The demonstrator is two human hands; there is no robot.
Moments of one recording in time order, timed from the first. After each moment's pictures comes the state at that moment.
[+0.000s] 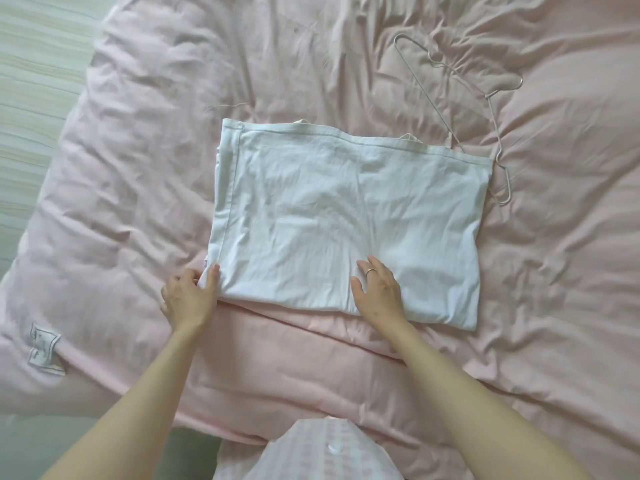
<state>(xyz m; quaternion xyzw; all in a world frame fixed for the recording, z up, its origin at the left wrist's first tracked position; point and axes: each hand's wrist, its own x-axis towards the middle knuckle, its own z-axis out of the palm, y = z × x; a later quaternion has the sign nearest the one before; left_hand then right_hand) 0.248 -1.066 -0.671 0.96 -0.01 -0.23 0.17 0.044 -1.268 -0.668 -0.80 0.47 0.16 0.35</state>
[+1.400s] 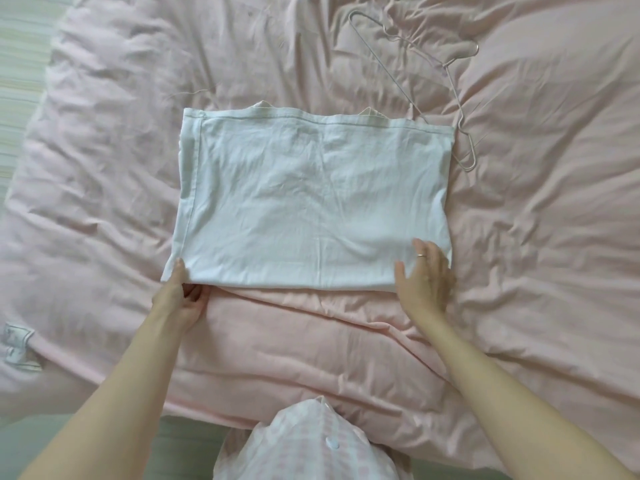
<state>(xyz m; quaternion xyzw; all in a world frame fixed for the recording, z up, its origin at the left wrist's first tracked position) 0.224 -1.077 -0.668 0.63 0.40 -0.32 0.58 -0.055 -1.295 -0.656 -0.78 0.59 0.01 0.19</state>
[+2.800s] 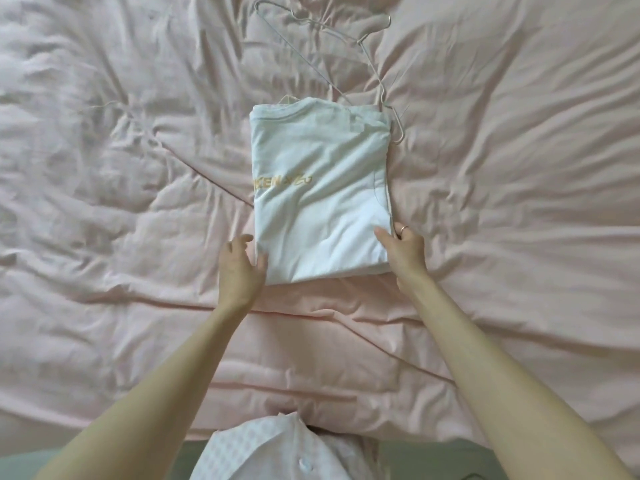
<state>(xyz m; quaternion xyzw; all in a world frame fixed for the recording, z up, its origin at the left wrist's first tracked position) 0.084 -1.197 -0.667 0.89 -0.26 -0.28 0.26 -0.111 -1.351 -0.665 -0.48 0.66 -0.17 0.56</state>
